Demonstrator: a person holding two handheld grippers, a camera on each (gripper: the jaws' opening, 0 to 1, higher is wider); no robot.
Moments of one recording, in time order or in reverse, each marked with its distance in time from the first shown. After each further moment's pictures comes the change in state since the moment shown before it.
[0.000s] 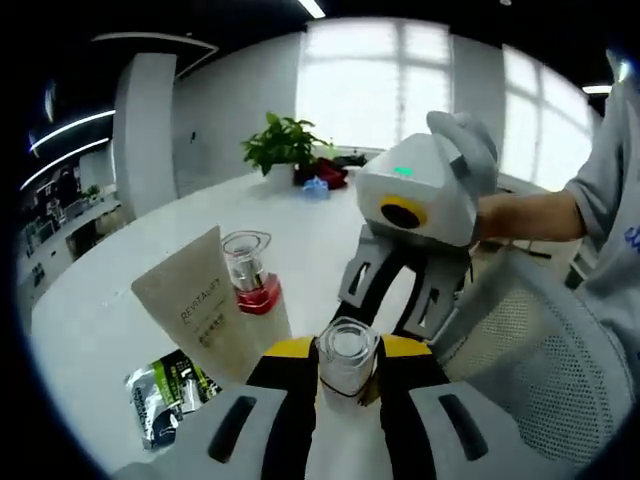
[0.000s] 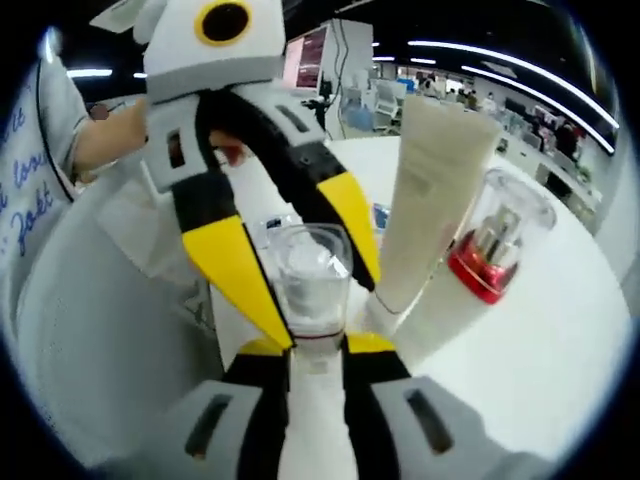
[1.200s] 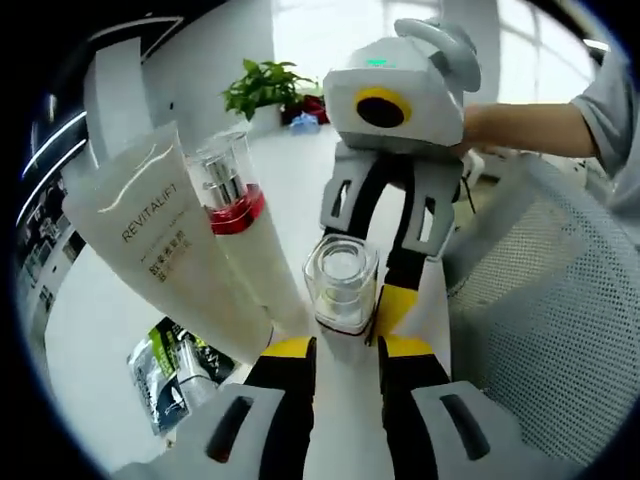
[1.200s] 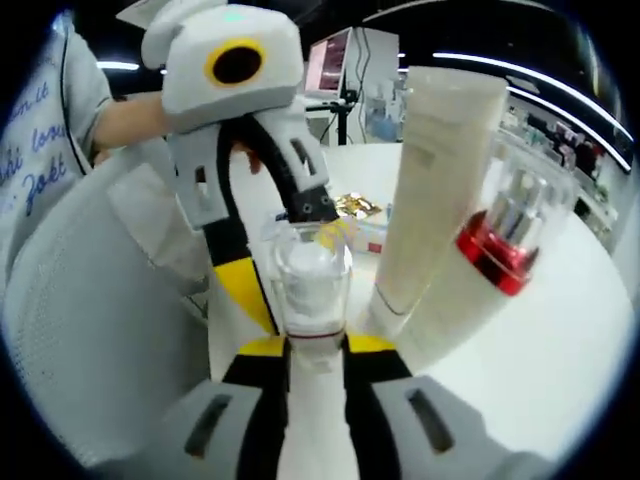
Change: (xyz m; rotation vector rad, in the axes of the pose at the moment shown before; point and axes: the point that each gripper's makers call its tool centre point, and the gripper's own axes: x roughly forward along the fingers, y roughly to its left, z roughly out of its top) left arm 0.012 0.014 -0.066 0.096 0.280 -0.001; right arm 0.012 -0.006 -0.009 -0.045 -0.052 0.083
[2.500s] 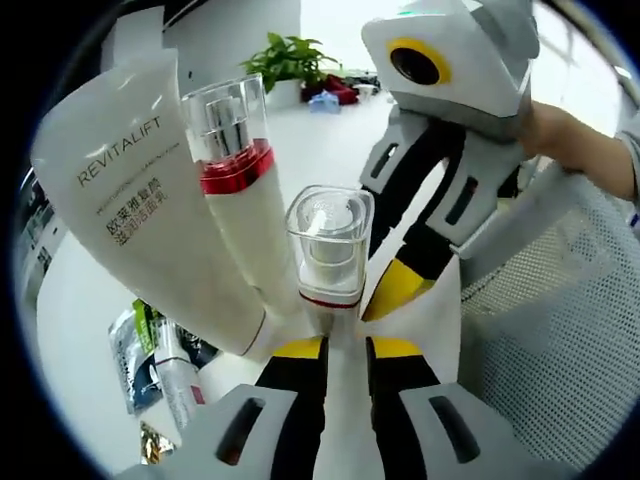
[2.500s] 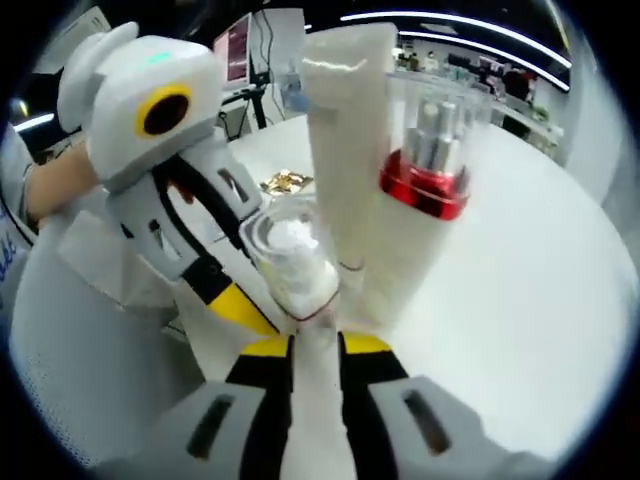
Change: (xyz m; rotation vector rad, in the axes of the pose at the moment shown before) left arm 0.018 0.002 -0.011 -0.117 0.055 0.028; right arm -0.010 -0.012 -0.022 0.305 0.112 -0.219
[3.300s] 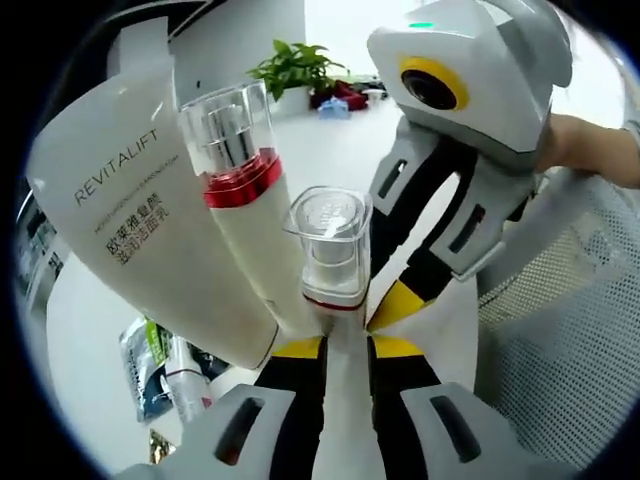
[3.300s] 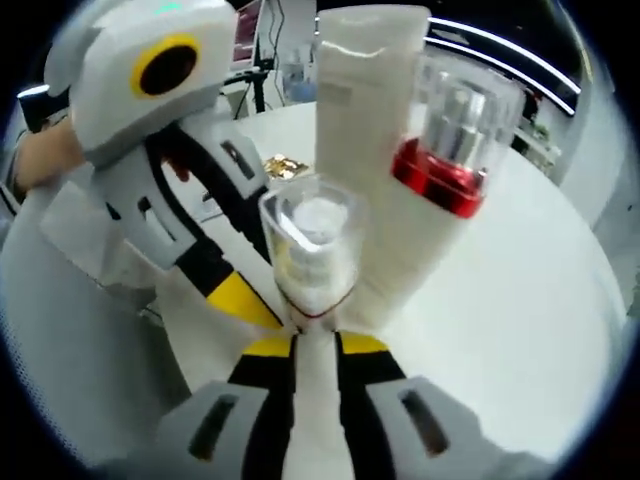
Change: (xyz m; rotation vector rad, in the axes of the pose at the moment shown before) left arm 0.005 0.012 0.008 0.023 -0.038 0.067; right arm 0.007 -0.013 -0.002 -0.092 0.035 -0.078
